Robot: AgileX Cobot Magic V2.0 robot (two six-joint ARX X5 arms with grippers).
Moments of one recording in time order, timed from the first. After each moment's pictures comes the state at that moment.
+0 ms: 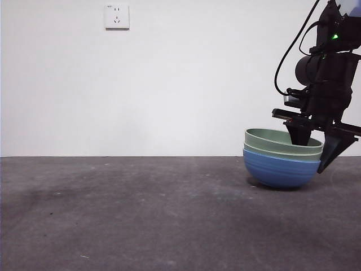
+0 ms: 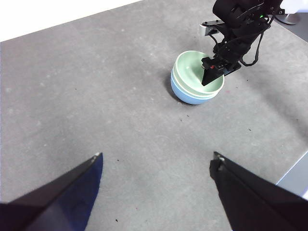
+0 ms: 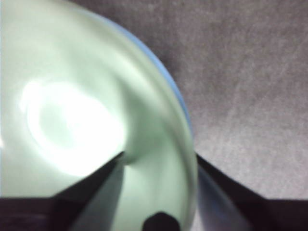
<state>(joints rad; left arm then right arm) -0.50 1.00 1.46 -1.02 0.13 -0.02 0.07 2.07 1.66 -0.97 -0.19 0.04</state>
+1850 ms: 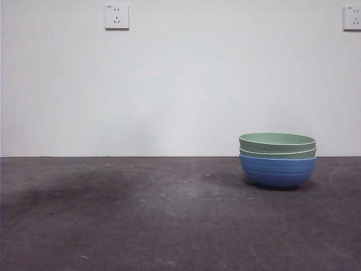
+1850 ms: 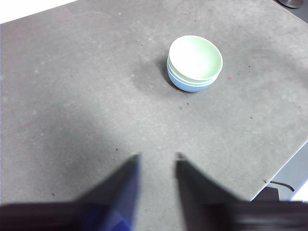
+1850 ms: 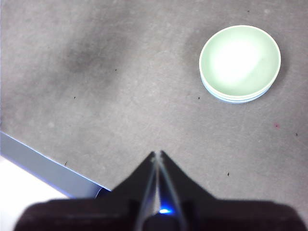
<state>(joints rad) -0.50 1.03 1.46 -1.05 0.14 -0.01 0.39 1.14 1.65 -1.36 -0.18 0.04</state>
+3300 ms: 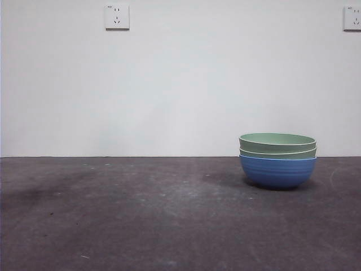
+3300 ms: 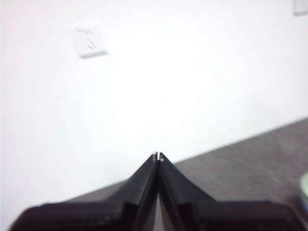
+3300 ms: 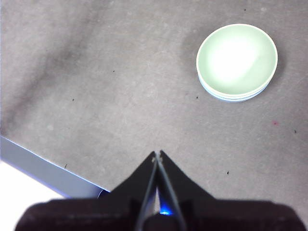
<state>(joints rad) -0.09 0.56 0.87 -0.19 0.16 0.16 0.39 1.14 1.65 -1.36 -0.18 0.06</state>
